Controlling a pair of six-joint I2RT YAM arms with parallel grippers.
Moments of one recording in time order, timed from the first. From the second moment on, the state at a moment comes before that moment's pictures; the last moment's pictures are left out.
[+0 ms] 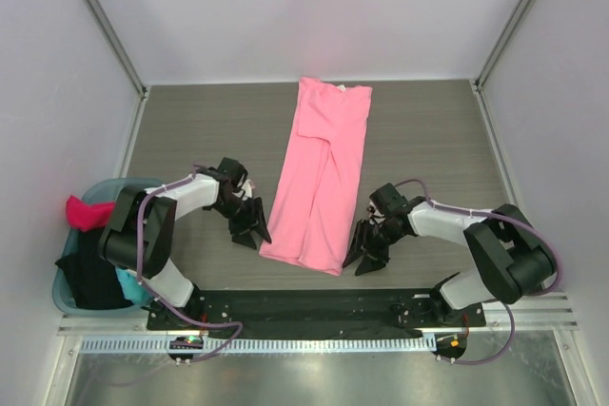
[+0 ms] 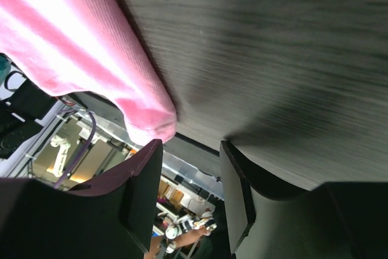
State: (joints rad) left arm -0.33 1.63 0.82 -0.67 0.50 -0.53; right arm 0.53 1.44 0.55 -0.46 -0.60 0.87
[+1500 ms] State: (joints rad) left arm -0.33 1.58 0.94 -0.64 0.56 -0.52; right arm 0.51 1.41 0.67 -0.45 -0.61 0.86
